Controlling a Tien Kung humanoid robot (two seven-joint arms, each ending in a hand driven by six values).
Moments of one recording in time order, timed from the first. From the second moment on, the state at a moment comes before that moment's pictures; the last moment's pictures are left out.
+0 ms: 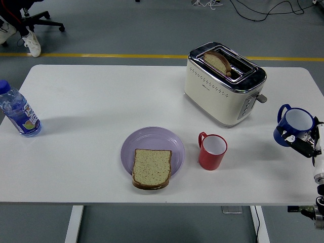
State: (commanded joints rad) left arm -0.10 0.01 -0.47 -0.18 0.54 0.10 0.06; right arm 0.09 -0.22 1.29 1.15 -1.27 -0.47 0.34
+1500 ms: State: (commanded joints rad) left arm -0.10 0.00 -0.45 -0.18 0.54 0.09 0.06; right arm 0.13 -0.18 1.06 1.01 -1.19 -0.50 0.42
